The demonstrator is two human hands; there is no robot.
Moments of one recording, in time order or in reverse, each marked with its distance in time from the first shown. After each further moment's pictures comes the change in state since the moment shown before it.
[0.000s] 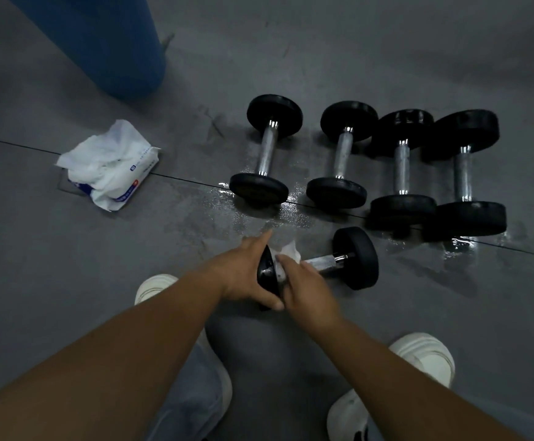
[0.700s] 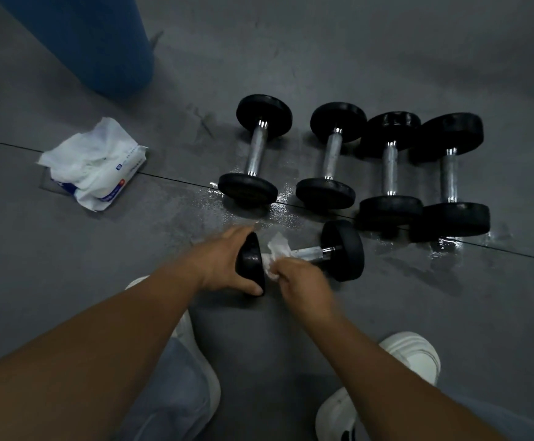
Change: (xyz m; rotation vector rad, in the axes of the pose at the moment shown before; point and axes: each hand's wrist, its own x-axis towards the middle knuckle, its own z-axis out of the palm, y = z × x) left_hand 0.006 -0.012 -0.013 0.087 0.105 0.028; right_hand 0.011 0.013 -0.004 0.009 0.107 -0.101
